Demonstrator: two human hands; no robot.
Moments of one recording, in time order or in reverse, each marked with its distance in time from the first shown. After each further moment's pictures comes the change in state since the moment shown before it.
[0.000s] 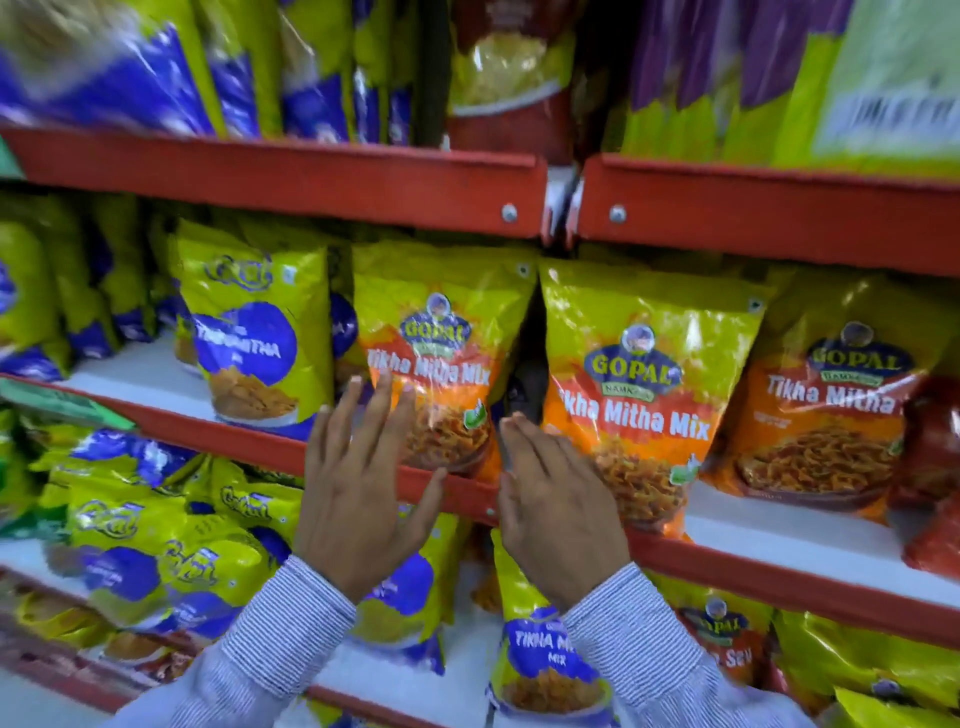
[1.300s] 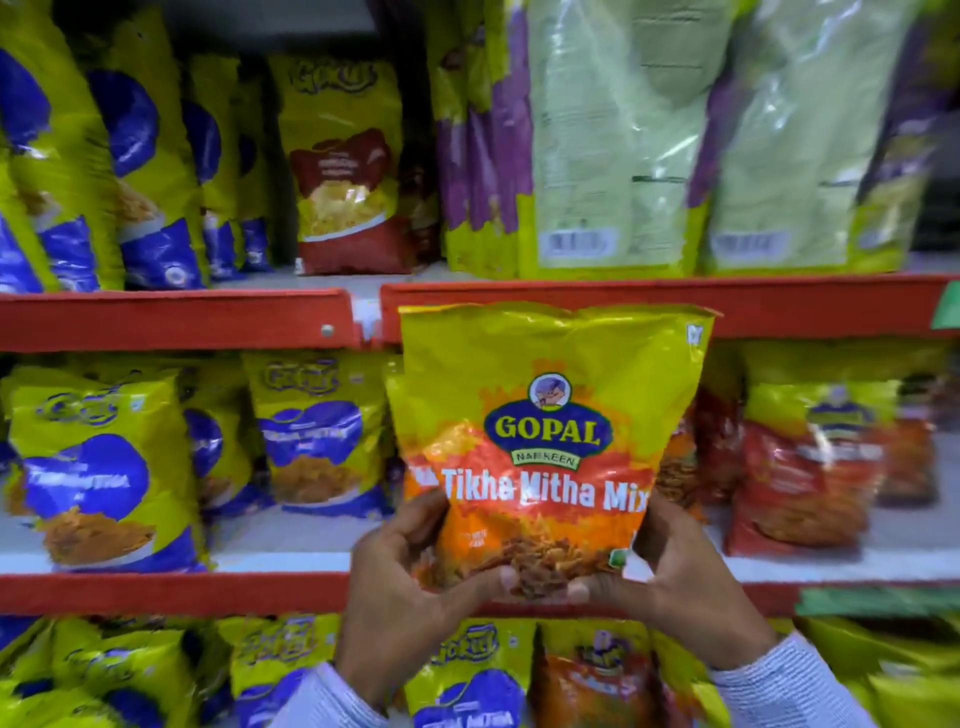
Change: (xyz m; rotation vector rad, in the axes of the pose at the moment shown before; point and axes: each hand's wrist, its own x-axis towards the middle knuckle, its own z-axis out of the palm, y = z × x) left_hand 0.025 0.139 0.001 -1.201 -0.244 -0.287; right_hand -0.073 0.130 -0.128 1.070 0.069 0.357
